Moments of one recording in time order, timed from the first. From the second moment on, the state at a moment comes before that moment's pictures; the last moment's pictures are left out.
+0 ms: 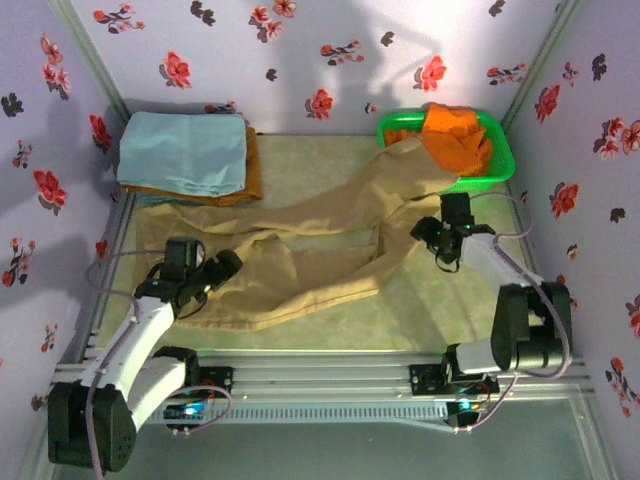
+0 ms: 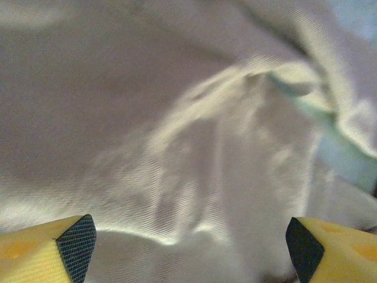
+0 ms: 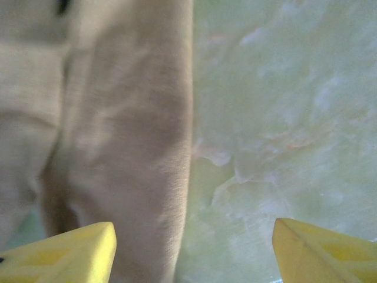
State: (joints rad) left arm -0.19 0.91 0.46 -0.49 0.19 -0.80; right arm 0.08 1.43 0.81 -0.44 -0.06 0.72
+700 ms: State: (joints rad) left arm -0.19 0.98 0.39 -0.45 0.13 -0.83; right arm 0.07 1.64 0.86 -0.46 0.00 0.72
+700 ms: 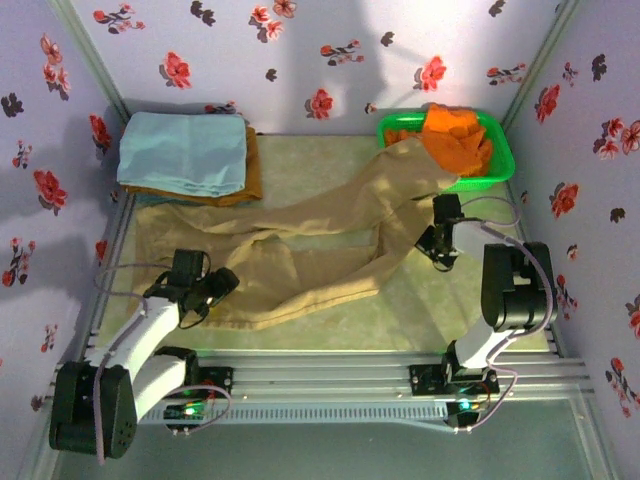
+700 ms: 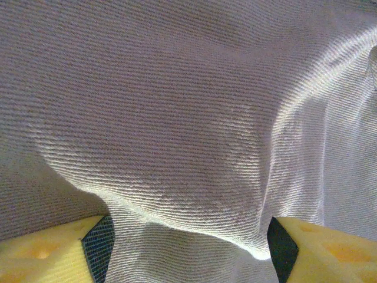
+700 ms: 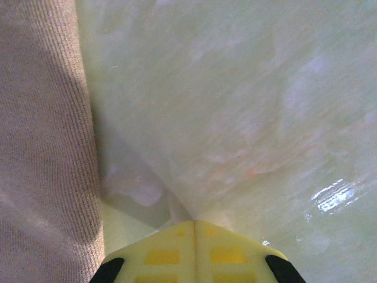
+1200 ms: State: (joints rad) left arm -0.19 0.96 0.39 -0.45 0.13 -0.83; right arm 0.09 1.70 0.90 -0.31 -0.08 0.81
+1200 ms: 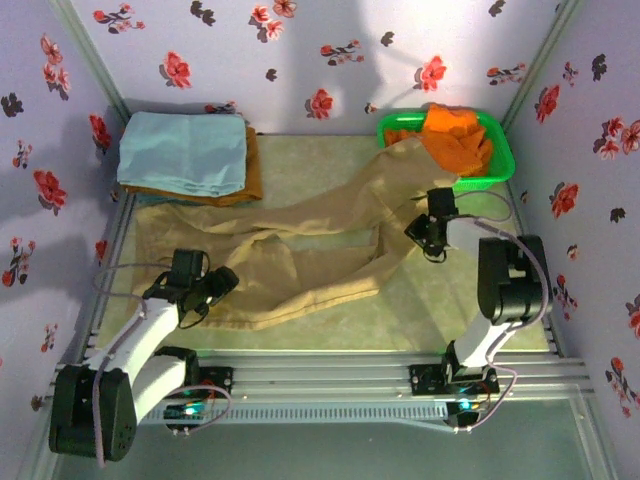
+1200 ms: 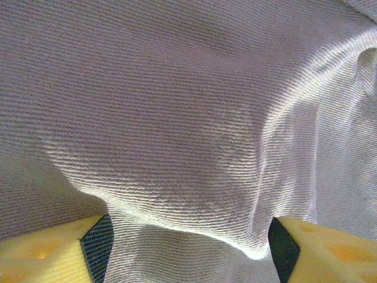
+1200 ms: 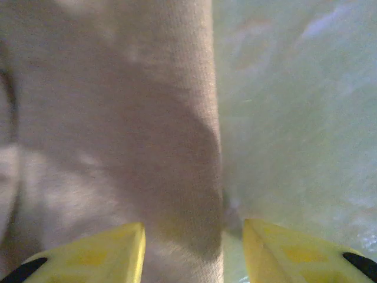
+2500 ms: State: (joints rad) left arm -0.18 0.81 0.48 -0.55 0.17 -0.77; right arm 0.12 1.27 0.98 -0.77 0.08 0.59
